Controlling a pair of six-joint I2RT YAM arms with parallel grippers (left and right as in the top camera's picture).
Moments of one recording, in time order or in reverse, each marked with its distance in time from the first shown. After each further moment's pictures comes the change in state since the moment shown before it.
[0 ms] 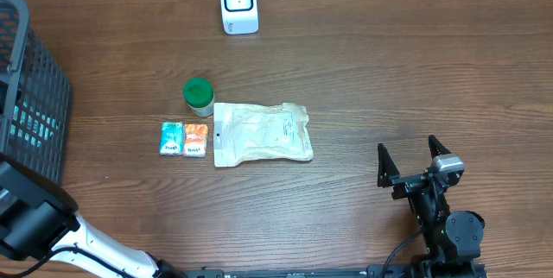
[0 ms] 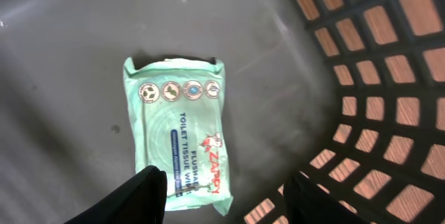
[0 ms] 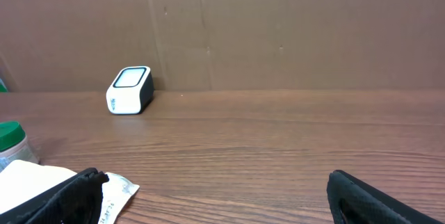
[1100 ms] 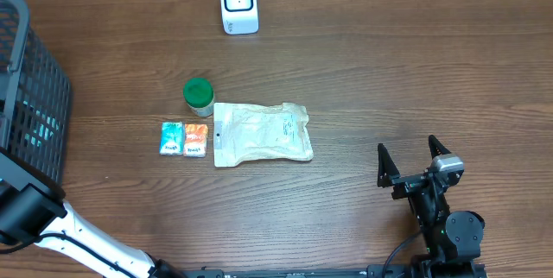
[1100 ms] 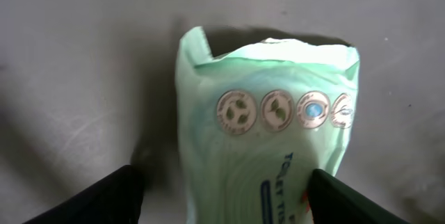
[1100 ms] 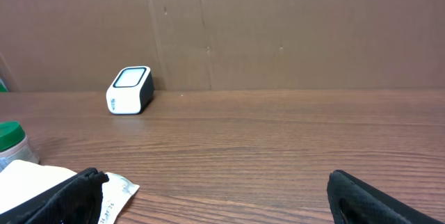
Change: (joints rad) left arm 0.037 0.182 -0.002 0.015 -0.047 -0.027; right arm 0.000 0.000 0.000 0.000 0.000 0.000
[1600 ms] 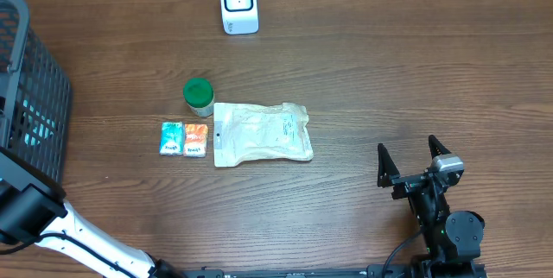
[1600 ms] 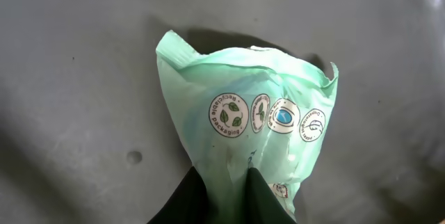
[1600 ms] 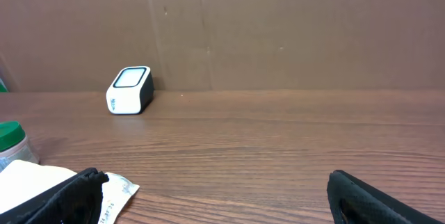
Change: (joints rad) left arm -0.004 0.001 0.027 -0.038 0.022 0.019; right arm 0.000 0.000 0.000 0.000 0.000 0.000
